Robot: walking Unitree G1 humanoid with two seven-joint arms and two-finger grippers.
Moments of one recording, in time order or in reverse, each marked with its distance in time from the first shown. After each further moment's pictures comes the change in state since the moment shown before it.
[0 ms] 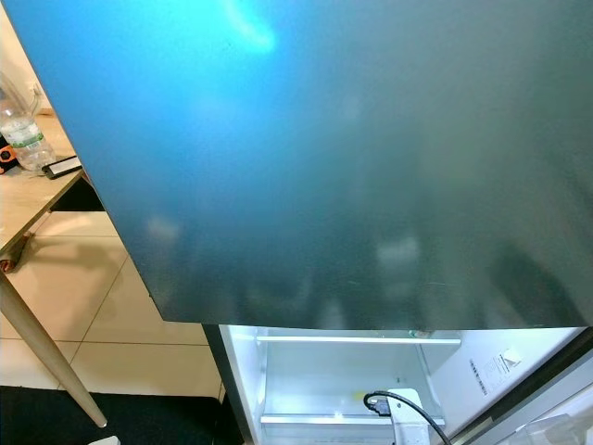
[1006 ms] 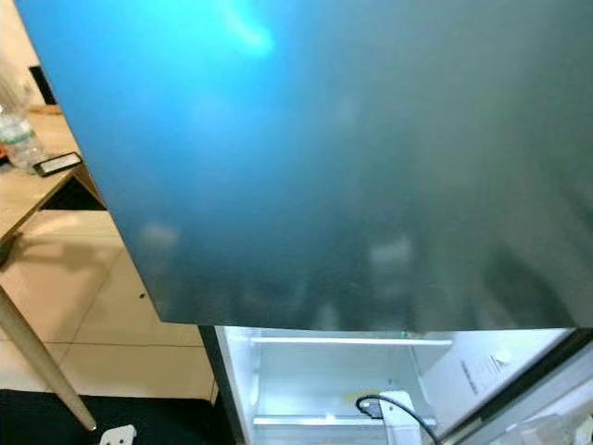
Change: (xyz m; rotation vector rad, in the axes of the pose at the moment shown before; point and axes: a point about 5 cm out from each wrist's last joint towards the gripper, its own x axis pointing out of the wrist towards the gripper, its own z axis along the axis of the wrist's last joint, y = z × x) left arm 0.004 -0.019 0.007 0.054 -0.010 -0.073; right arm 0.001 0.003 -0.001 -0.028 0.008 -0.001
